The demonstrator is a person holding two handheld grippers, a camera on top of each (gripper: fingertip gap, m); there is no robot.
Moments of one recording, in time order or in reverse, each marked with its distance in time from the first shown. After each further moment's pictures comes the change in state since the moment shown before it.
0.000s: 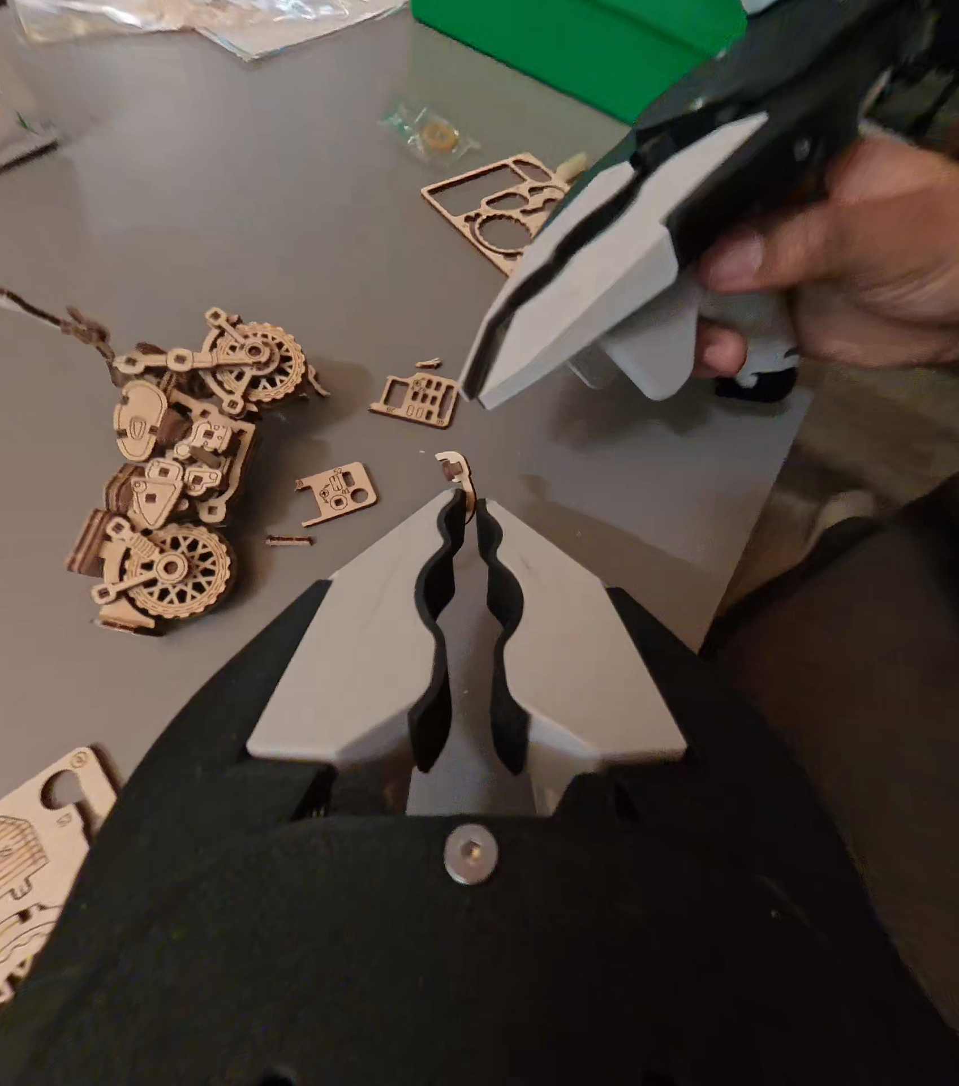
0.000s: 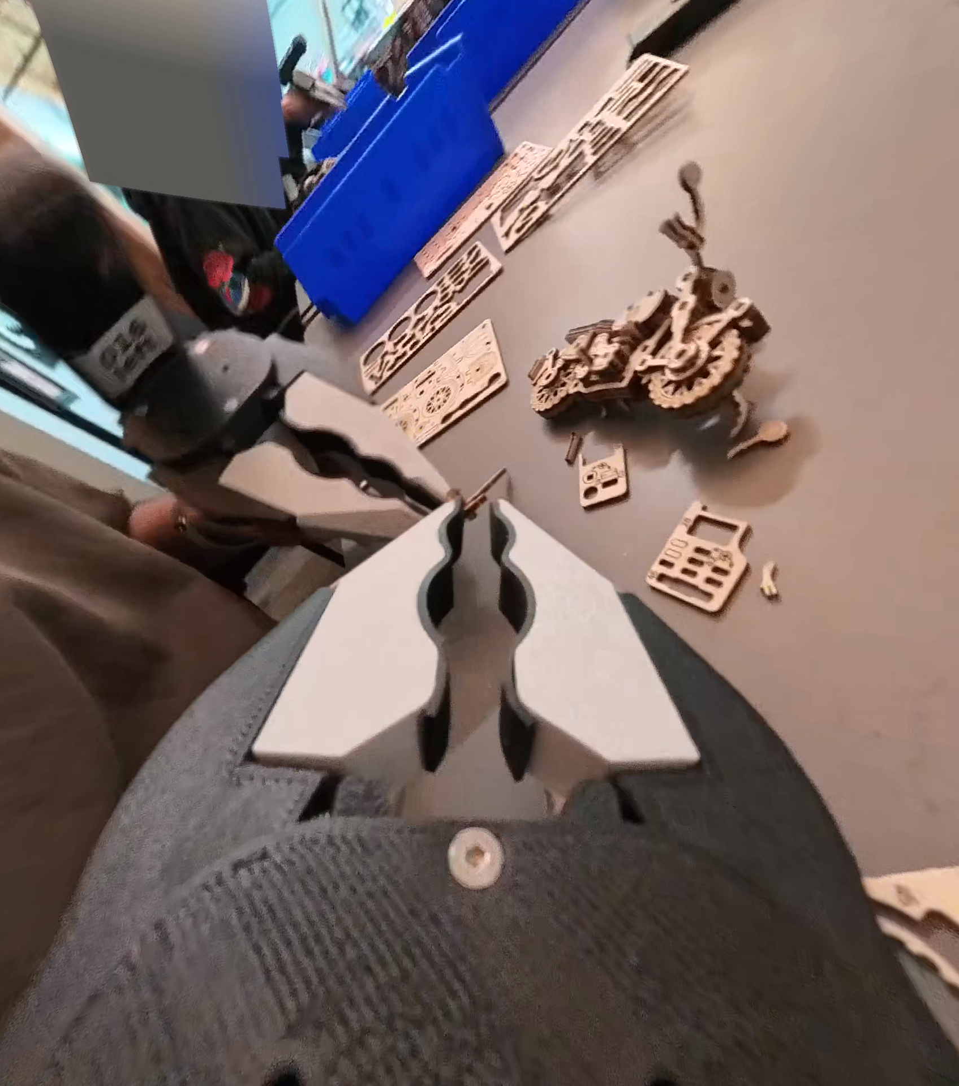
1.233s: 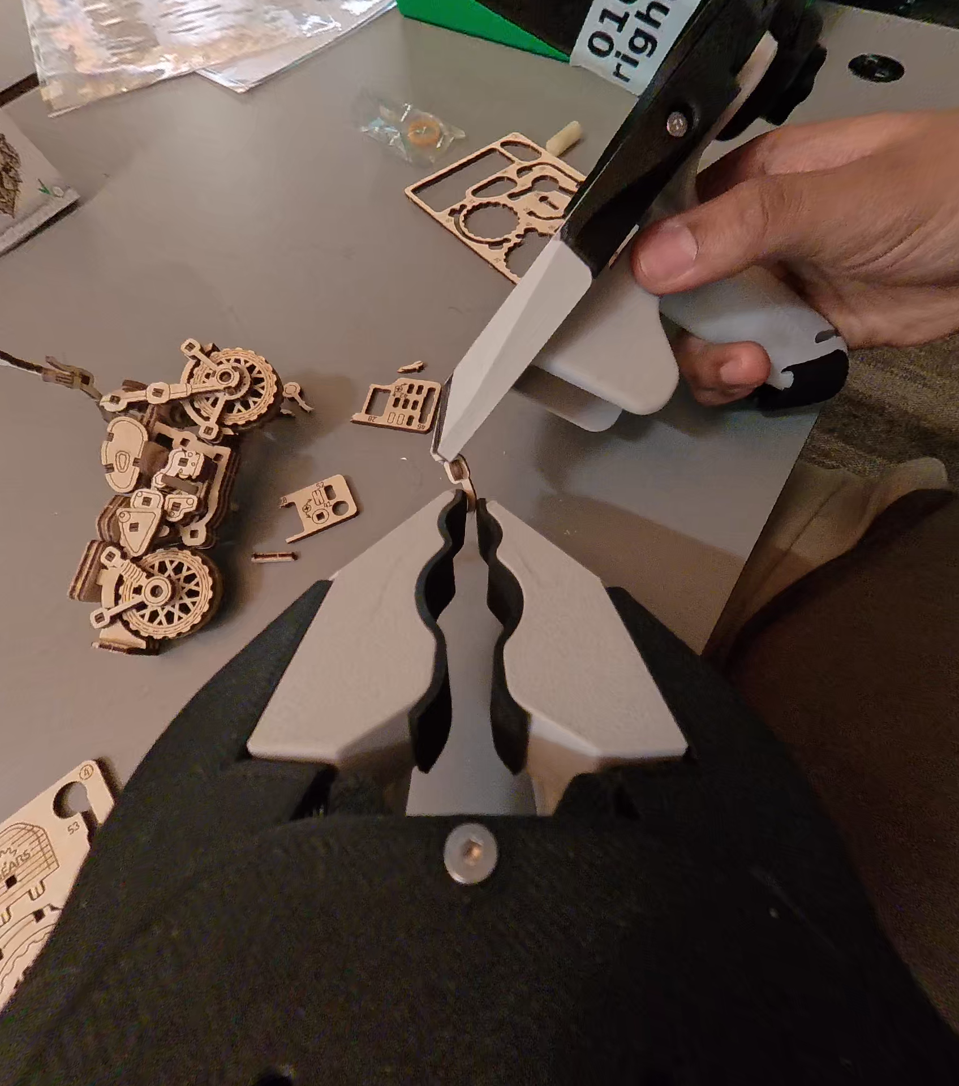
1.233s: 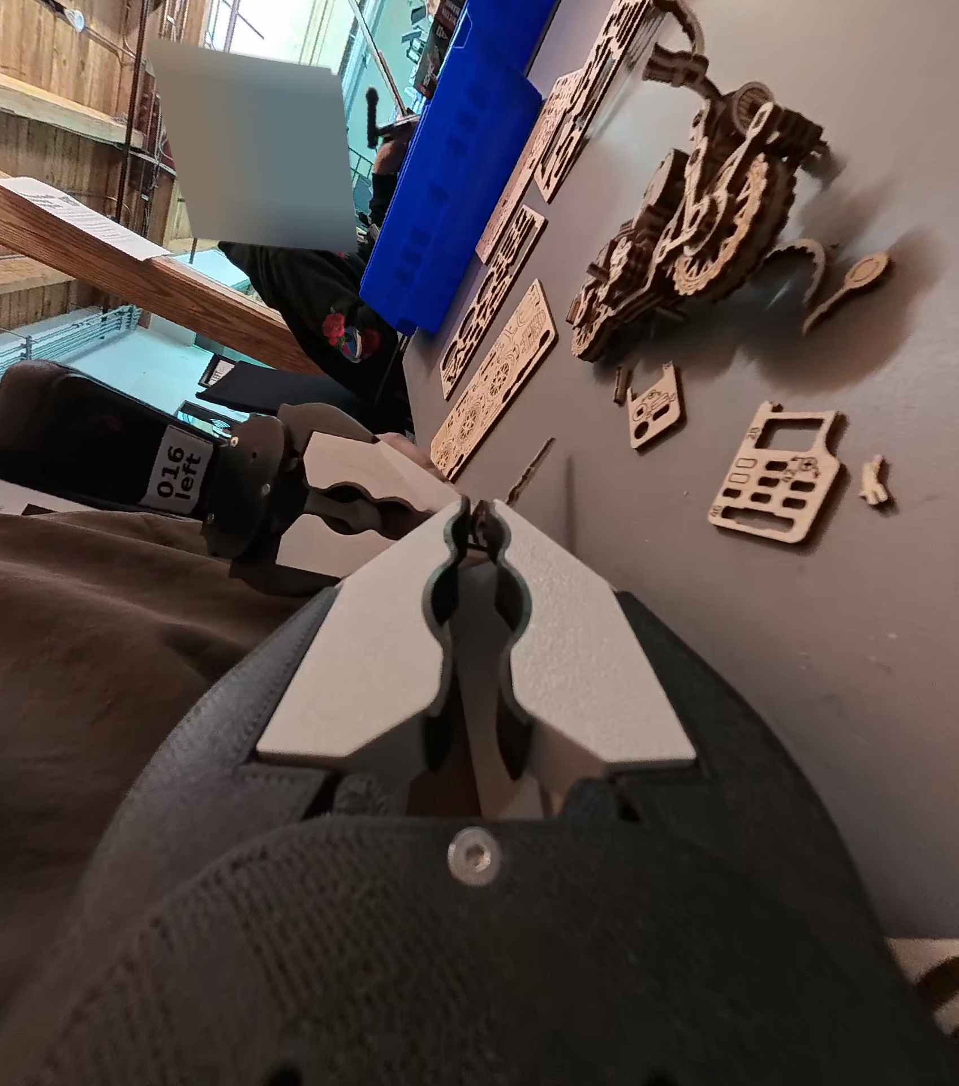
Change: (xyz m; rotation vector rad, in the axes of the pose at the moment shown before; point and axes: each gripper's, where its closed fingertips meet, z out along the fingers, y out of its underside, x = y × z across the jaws) left arm 0.013 0.003 0.007 -0.014 -0.078 0.121; right arm -0.005 0.014 0.007 -0.016 -0.180 0.337
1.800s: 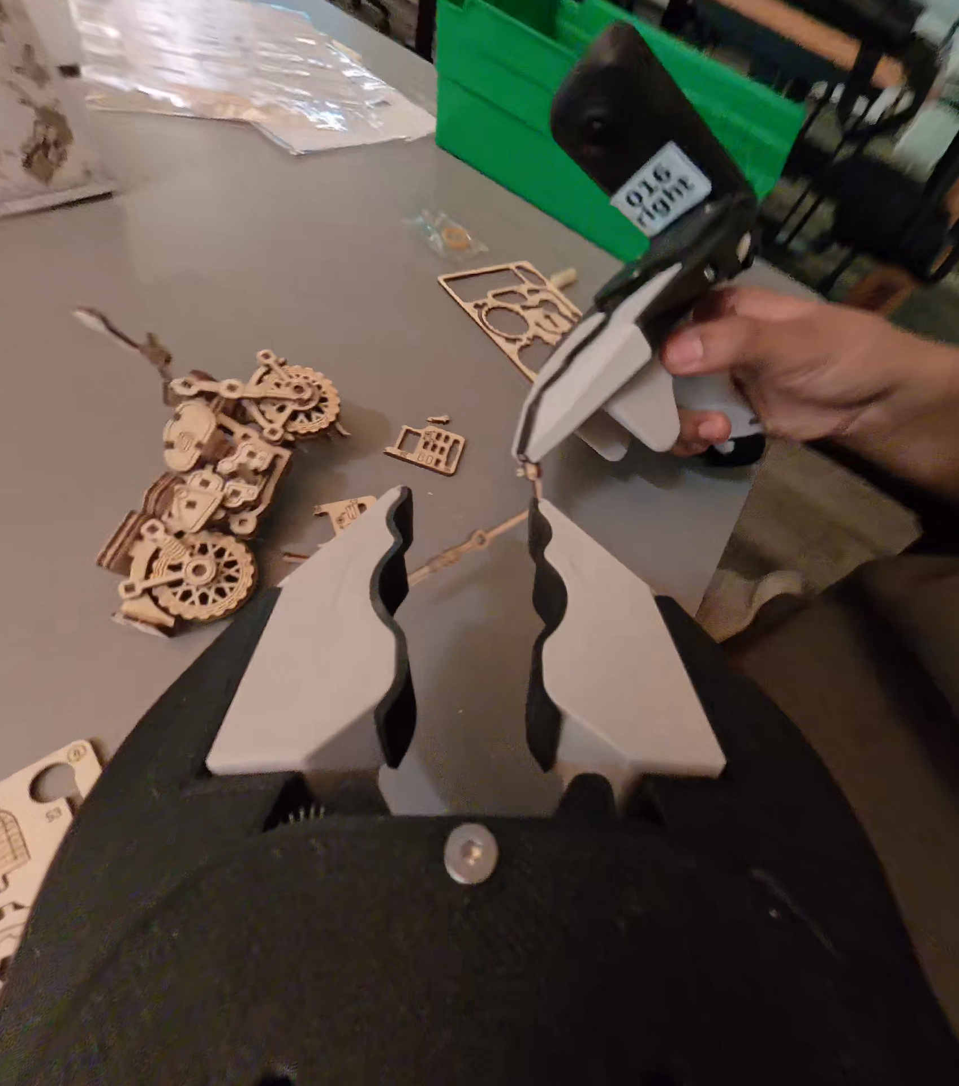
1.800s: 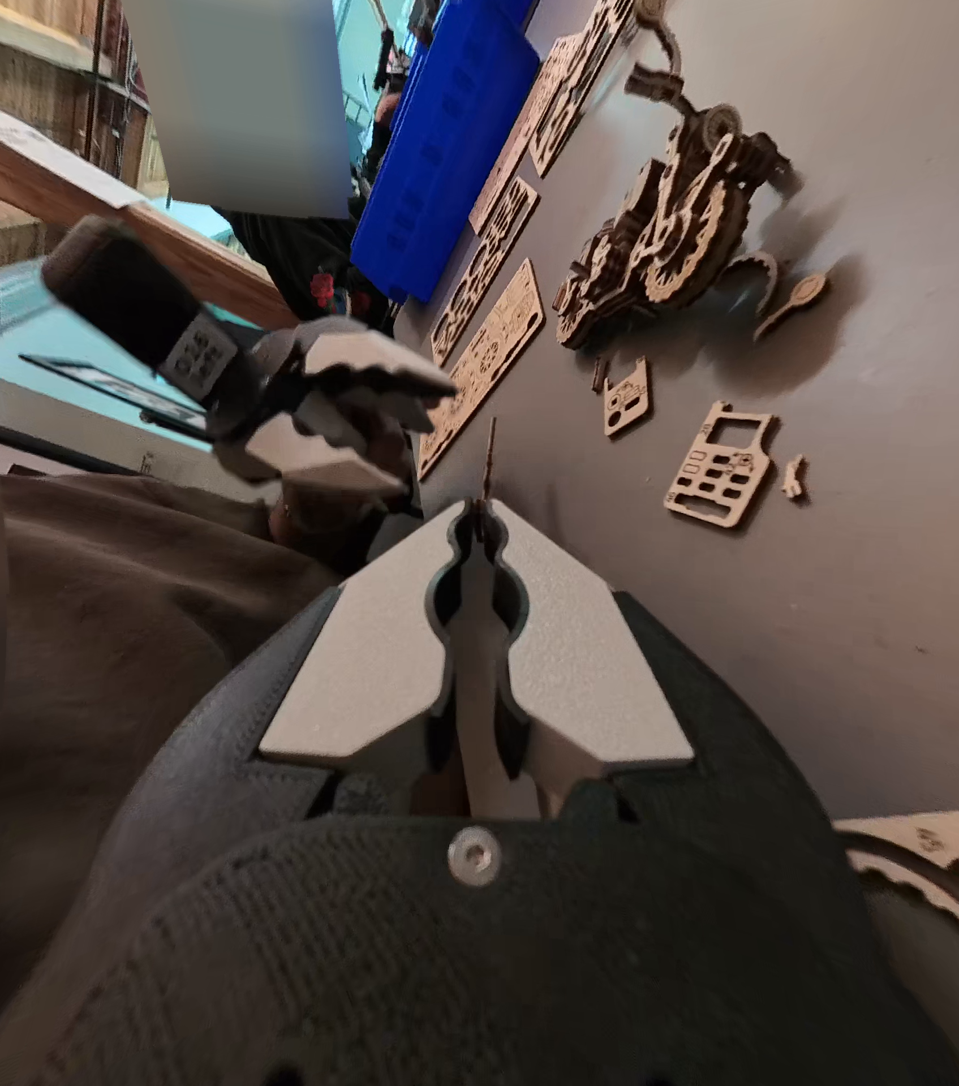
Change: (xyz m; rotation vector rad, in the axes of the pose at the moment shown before) left arm -0.026 -0.020 -0.022 0.149 0.119 -0.263; right arm 0.005 -0.003 -0.019 -0.069 0.009 -0.033
